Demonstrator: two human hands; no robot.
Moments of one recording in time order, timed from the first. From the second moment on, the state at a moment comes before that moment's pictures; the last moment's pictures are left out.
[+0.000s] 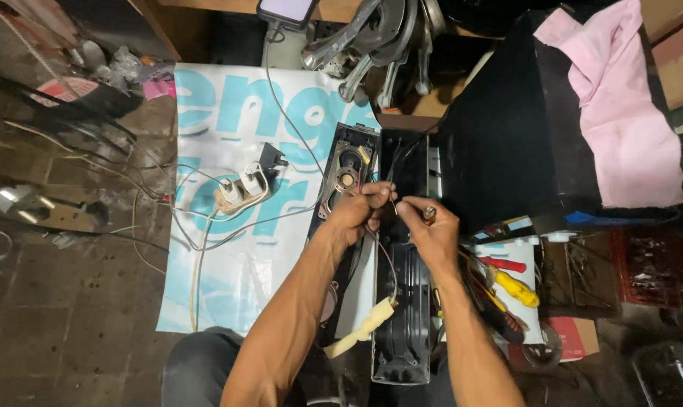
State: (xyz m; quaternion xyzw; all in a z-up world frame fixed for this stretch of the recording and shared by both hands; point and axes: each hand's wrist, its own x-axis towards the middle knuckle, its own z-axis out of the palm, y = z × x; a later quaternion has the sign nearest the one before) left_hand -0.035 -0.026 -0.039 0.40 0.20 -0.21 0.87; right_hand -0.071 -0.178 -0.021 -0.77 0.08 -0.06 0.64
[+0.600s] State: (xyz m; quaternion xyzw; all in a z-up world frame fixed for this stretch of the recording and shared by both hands) left_hand -0.040 -0.025 -0.031 0.47 0.18 -0.21 0.84; right_hand -0.051 -0.177 -0.034 -0.83 0.08 -0.11 0.54
